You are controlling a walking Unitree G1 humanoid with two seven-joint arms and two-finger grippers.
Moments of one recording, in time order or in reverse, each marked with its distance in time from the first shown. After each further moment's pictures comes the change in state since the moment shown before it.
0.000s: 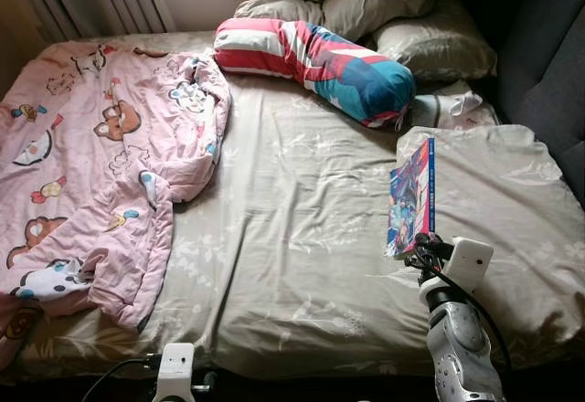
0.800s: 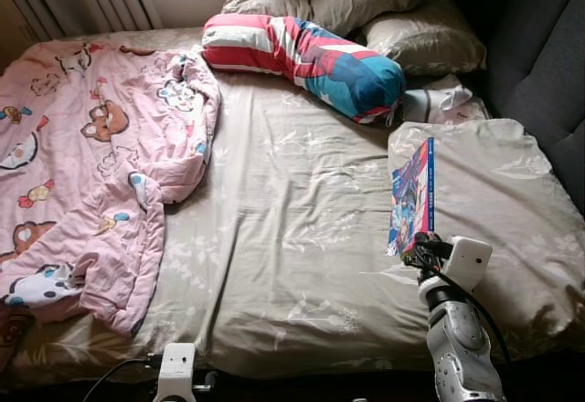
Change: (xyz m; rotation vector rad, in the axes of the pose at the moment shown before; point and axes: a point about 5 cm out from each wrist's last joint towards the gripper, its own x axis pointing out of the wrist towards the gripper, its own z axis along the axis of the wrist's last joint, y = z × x) left arm 0.000 0.000 0.000 0.002 -0.003 -0.001; right arm 0.000 0.002 0.000 -0.015 0.000 0.012
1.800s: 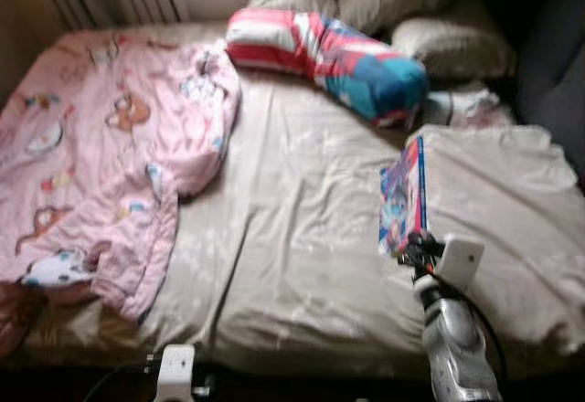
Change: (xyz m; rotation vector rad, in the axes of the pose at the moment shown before) left arm 0.001 0.000 0.002 0.002 -0.003 -0.001; right arm 0.000 0.003 0.000 -0.009 -0.003 0.020
